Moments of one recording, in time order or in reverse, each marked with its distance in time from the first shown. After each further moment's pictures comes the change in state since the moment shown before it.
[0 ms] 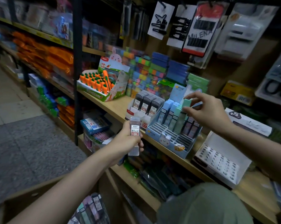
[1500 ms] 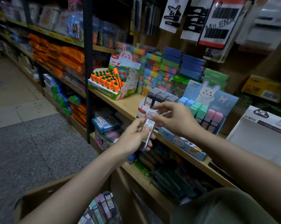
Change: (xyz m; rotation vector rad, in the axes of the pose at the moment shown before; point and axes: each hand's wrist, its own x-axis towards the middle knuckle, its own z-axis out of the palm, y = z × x) left_hand -0.007 0.004 -0.014 -0.027 0.000 0.055; right_hand -0.012 -0.068 0.088 0.254 -0.284 -0.042
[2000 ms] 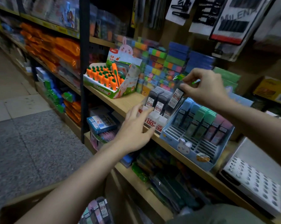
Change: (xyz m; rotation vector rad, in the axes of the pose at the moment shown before) left_hand 0.060 -0.009 -0.017 0.891 0.109 0.360; right_hand 0.076 0.024 -0.064 -0.352 0.326 -0.098
